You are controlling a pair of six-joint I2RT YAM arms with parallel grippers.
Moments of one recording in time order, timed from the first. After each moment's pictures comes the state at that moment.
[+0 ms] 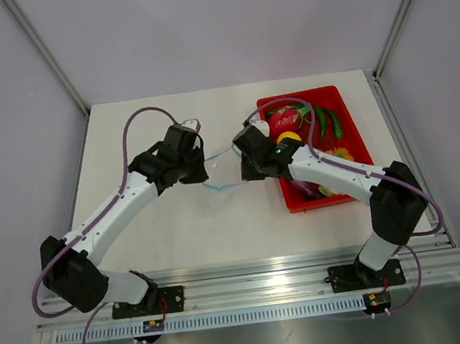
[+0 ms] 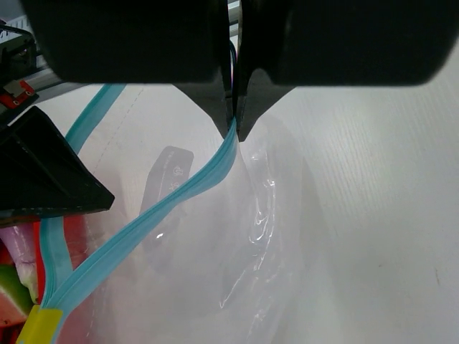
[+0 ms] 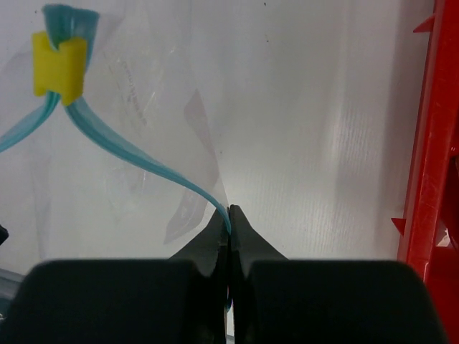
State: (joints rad) left arm -0.62 1.39 1.23 -0.73 -0.07 -0.49; right arm 0.80 1.65 1.31 -0.57 0.22 0.74
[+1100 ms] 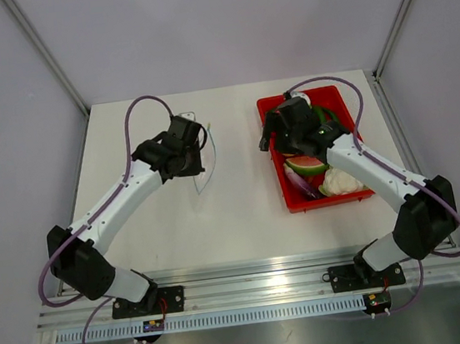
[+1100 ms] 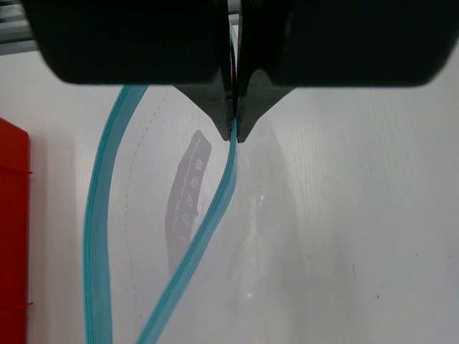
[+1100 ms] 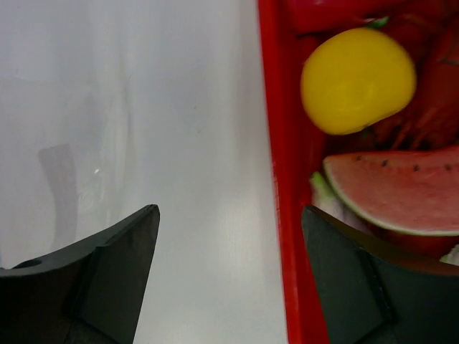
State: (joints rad) left arm -0.60 1.46 1.35 -0.85 -0.23 -0.49; right arm 0.55 1.47 1.26 -0.52 0.14 0.62
